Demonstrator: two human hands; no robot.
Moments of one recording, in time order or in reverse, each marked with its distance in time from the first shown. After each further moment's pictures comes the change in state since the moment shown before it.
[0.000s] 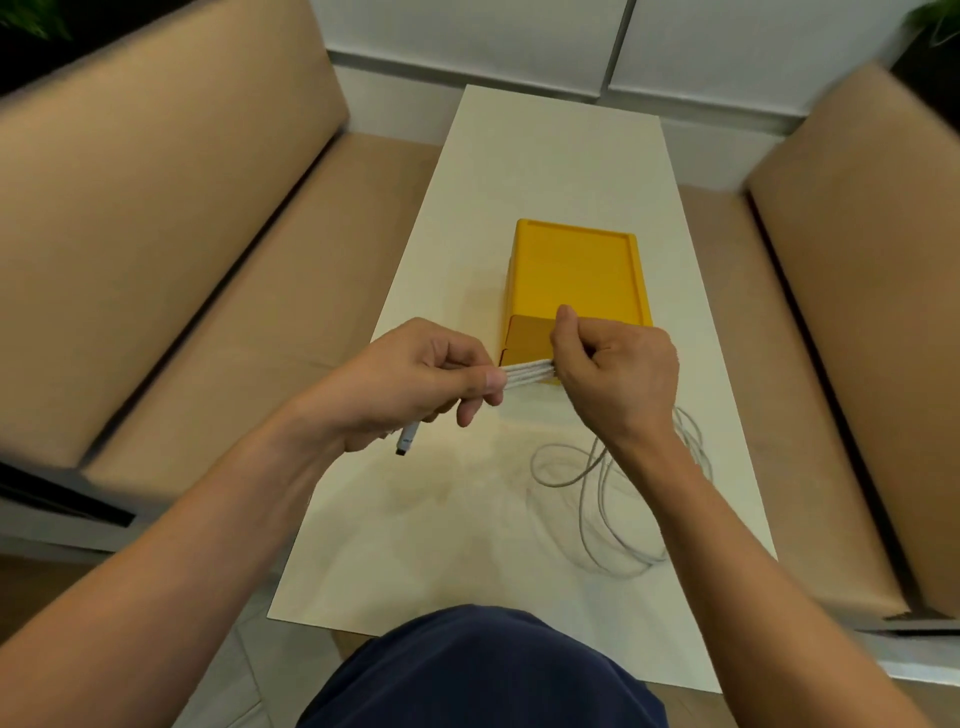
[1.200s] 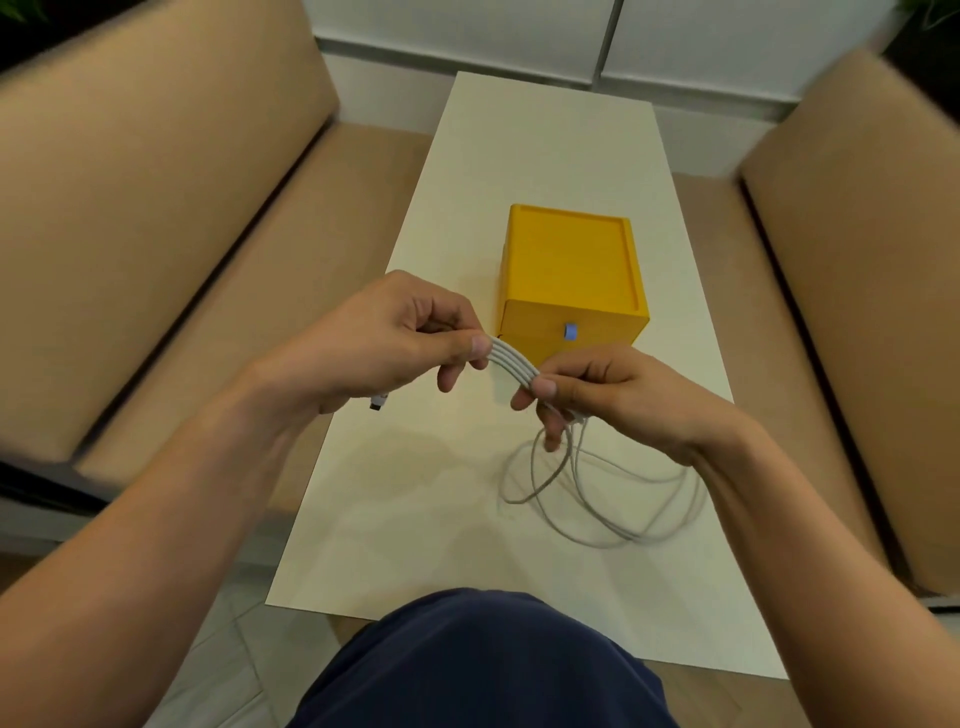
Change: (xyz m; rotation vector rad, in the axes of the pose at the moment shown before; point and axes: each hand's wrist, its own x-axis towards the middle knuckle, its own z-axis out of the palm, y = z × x) left_hand -0.007 0.009 -0.018 0.124 0.046 0.125; right_hand -0.004 0.008 -0.051 0.604 -0.995 0.214
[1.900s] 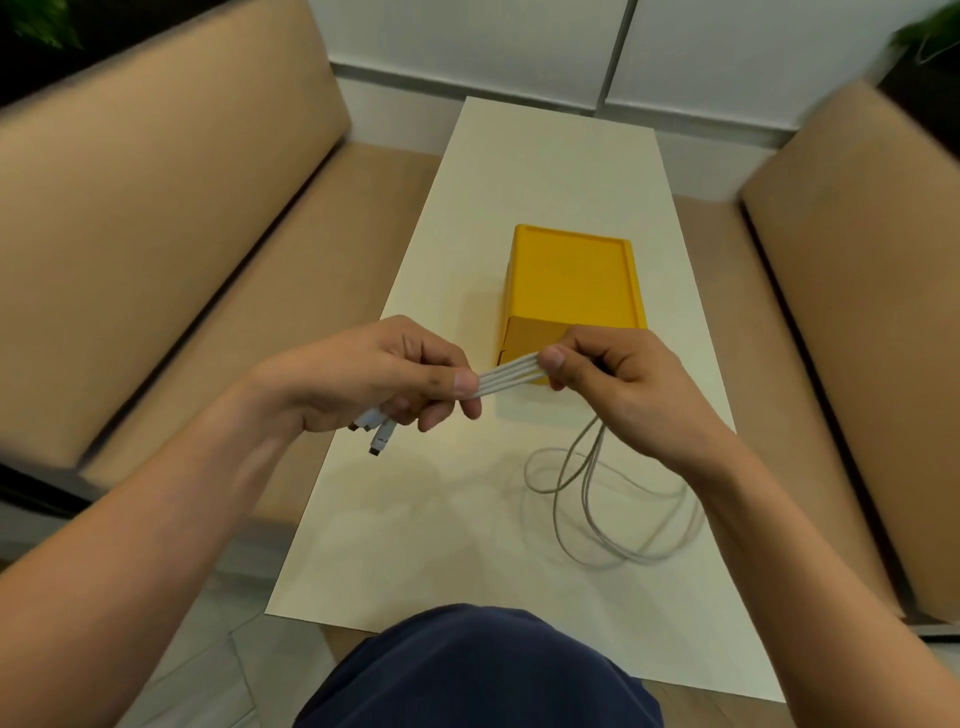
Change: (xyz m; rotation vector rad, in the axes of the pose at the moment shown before) left_hand -0.011 -0.005 -0.008 -0.220 -0.287 -0.135; right_hand -0.007 -0.018 0.007 -0.264 0.407 -0.225
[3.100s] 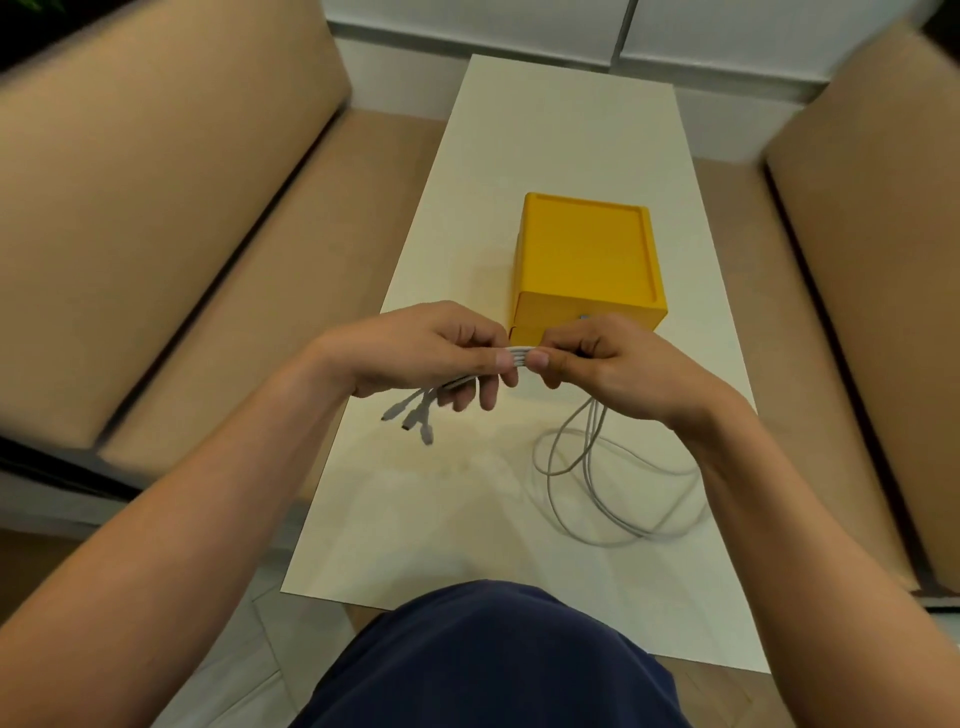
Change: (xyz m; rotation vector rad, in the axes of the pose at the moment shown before) left_hand 0.041 -0.009 0.002 0.217 -0.022 -0.056; right_hand 0.034 0.027 0.008 -0.148 -0.317 0.060
